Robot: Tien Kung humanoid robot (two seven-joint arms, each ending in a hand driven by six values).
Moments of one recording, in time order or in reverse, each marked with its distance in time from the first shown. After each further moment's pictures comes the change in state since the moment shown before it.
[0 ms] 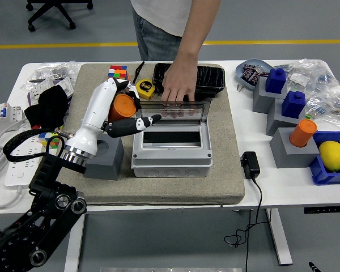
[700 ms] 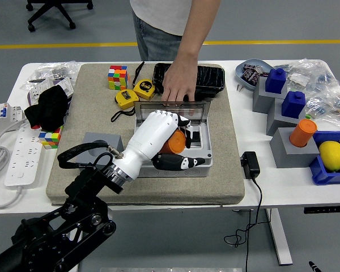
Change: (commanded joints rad) left arm -0.124 0.020 0.317 0.105 0.086 0.041 -0.005; right arm 0.002 -0.001 -0.003 0.000 -0.002 0.001 0.001
